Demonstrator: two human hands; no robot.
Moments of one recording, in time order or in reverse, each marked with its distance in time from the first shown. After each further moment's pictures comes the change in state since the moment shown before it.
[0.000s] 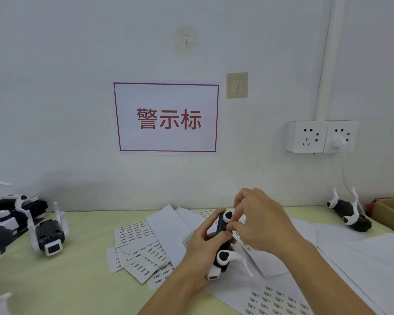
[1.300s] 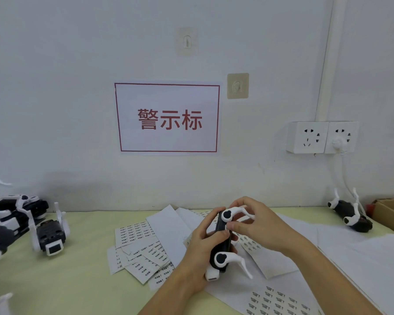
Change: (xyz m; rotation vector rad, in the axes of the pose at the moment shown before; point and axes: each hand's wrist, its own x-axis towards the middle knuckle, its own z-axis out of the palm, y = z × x) left_hand -0.001 0.000 -0.001 -0.160 -0.053 0.084; right_hand 0.001 0.017 0.011 0.697 -0.224 0.195
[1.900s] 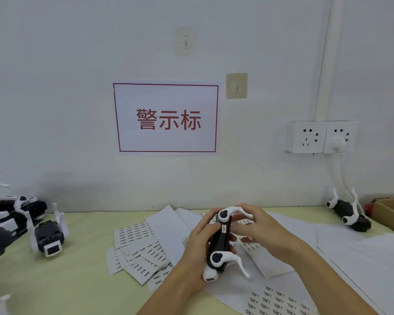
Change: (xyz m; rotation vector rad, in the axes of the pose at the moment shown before) left_hand 0.001 0.003 0.000 -0.026 -0.039 -0.004; right_hand 0.000 0.012 0.004 0.293 -0.105 0.052
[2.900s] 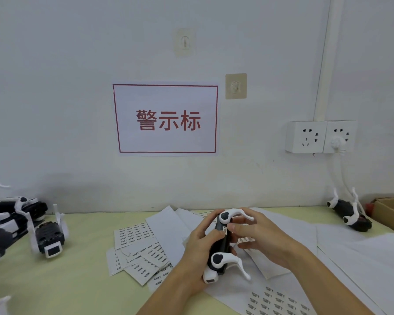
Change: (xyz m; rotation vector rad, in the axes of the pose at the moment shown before) left_hand 0.000 -0.003 -0.004 0.040 0.006 -0.039; right_hand 0.000 0.010 0.002 0.171 -0.019 0.016
